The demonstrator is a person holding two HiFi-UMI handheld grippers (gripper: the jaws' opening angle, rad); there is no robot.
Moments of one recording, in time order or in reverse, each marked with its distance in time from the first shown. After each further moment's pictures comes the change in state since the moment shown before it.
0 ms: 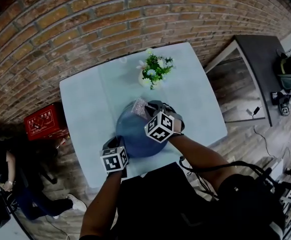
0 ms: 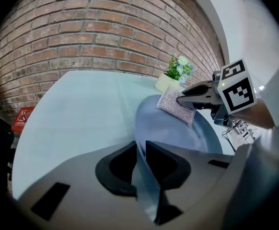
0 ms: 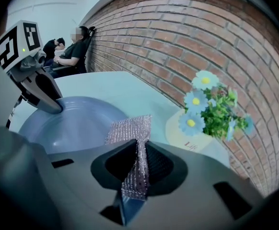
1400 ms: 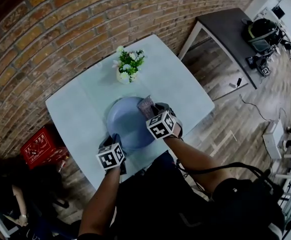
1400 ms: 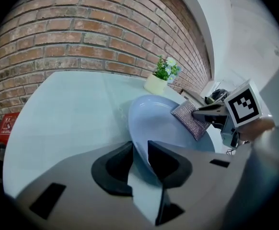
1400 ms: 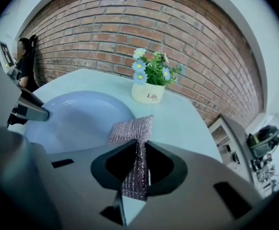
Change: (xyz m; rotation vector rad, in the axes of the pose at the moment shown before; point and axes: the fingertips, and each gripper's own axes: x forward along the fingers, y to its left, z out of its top) left arm 0.003 -0.005 0.001 0.086 -0.002 -0.150; right arm -0.066 0.004 -0.091 0.521 0.177 -0.320
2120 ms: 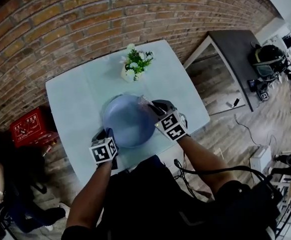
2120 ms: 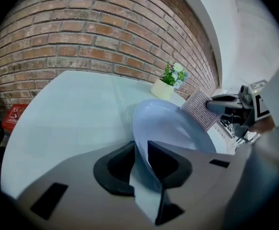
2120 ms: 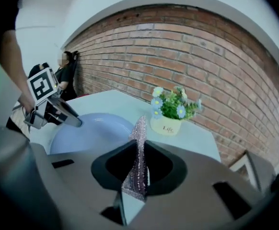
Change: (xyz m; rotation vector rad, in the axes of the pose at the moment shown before) left arm -0.005 0.000 0.002 -0.084 -0.063 0.063; right arm -0.051 -0.001 0.055 -0.251 -0.298 0.299
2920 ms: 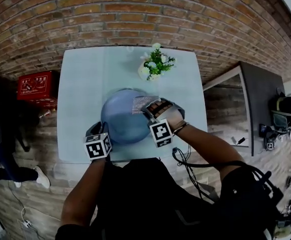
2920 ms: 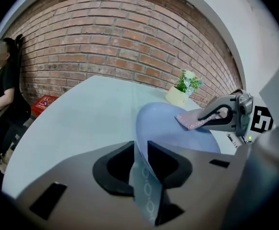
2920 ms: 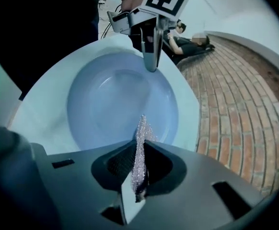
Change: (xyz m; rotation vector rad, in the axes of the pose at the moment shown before) left arm -0.026 -0.005 -0.016 -0.159 -0.130 0.253; right arm 0.045 0.054 -0.031 -1.448 0.033 0.342
